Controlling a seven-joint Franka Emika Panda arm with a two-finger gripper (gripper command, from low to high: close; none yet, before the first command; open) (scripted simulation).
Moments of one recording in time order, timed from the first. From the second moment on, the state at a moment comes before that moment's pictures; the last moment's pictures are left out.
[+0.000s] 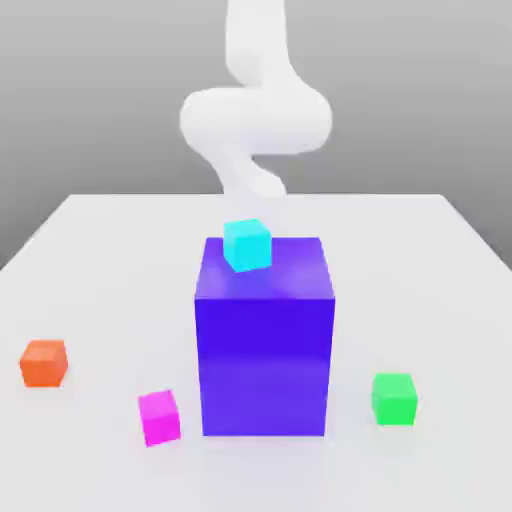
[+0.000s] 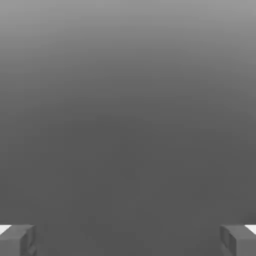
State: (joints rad) arm -0.03 -0.75 0.00 -2.29 -0.09 2.32 0.71
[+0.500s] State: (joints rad) arm -0.11 -0.43 -0.07 -2.25 -0.68 2.63 0.04
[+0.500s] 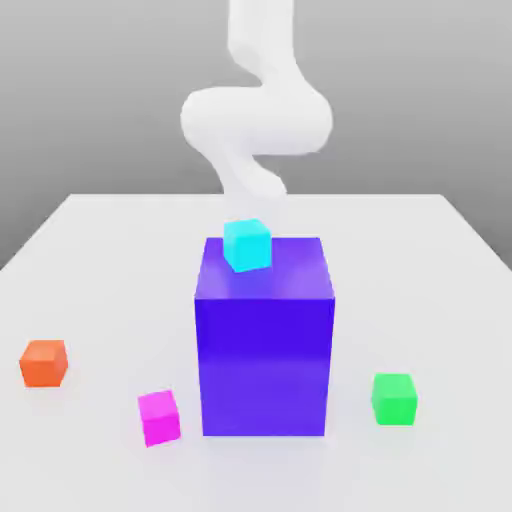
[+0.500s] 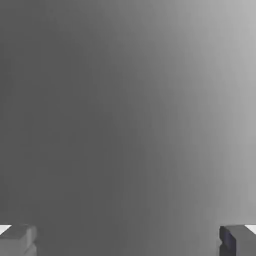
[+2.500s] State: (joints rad) arm -0.04 0.62 -0.42 -2.17 -2.57 3.60 -2.04
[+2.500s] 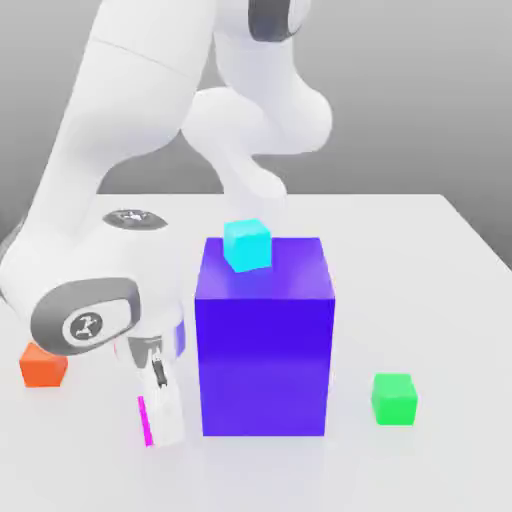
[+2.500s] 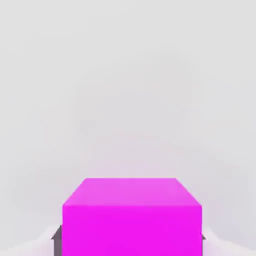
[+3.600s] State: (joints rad) arm 0.76 0.45 -0.97 -2.09 -2.14 3.38 -1.30
